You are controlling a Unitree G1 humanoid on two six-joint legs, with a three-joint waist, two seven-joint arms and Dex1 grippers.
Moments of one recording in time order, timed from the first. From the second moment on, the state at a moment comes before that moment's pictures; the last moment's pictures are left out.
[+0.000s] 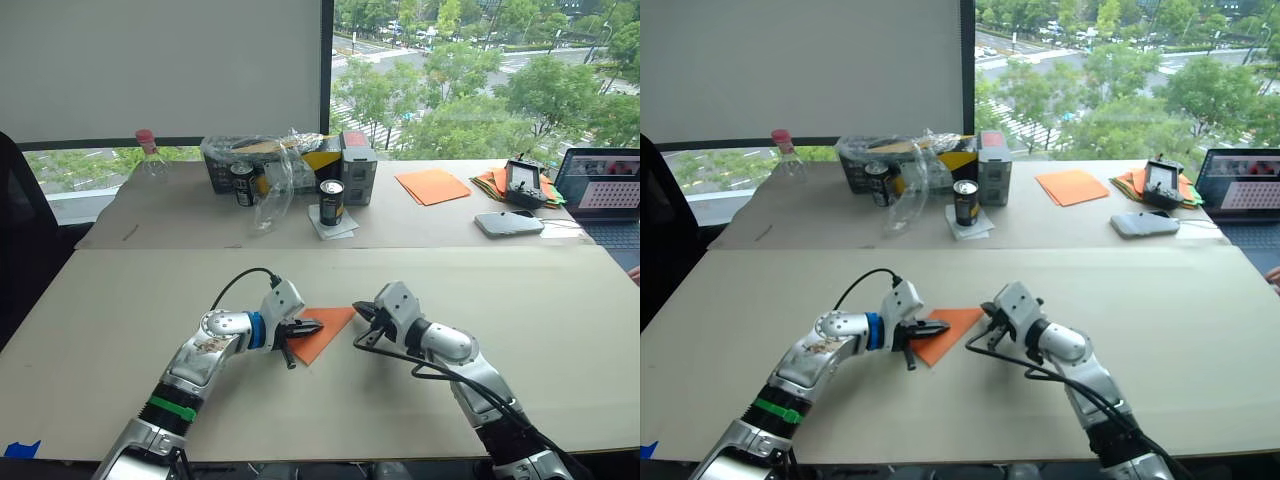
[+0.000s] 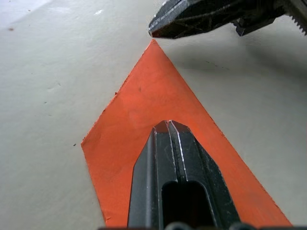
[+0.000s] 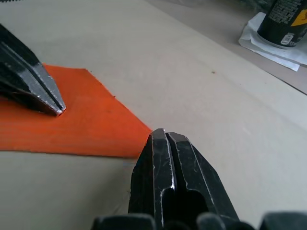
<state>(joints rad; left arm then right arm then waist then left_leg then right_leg) -0.43 0.43 -0.25 0.09 -0.18 0.42 -0.90 -0.29 -0.36 0.23 0.02 0.03 0.17 0.58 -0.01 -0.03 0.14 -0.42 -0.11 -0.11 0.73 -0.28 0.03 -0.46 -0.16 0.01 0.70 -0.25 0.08</state>
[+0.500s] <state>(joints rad) -0.43 0.44 -0.24 0.10 -0.19 0.43 -0.91 -0.30 -0.37 0.32 -0.04 -0.02 0.21 0.68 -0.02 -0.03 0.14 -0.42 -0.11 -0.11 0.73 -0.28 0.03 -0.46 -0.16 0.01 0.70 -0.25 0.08</state>
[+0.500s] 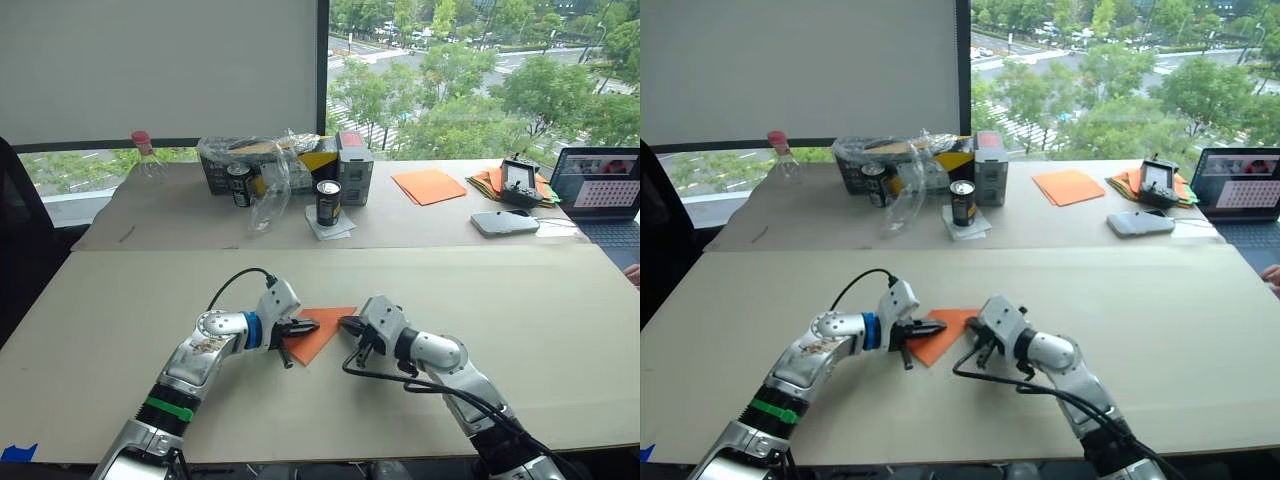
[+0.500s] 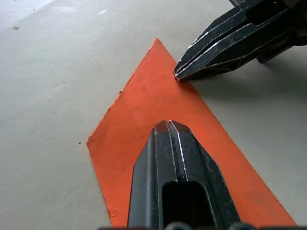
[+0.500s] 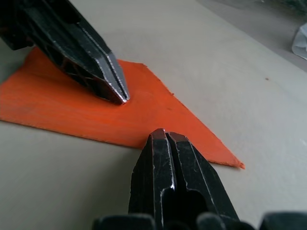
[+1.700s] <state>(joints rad) -0.44 0.44 -0.21 0.09 -0.20 0.50 -0.90 -0.31 -0.38 0.26 -0.33 0.12 0.54 0.80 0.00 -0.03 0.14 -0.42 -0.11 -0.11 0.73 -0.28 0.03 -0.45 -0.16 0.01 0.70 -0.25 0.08</state>
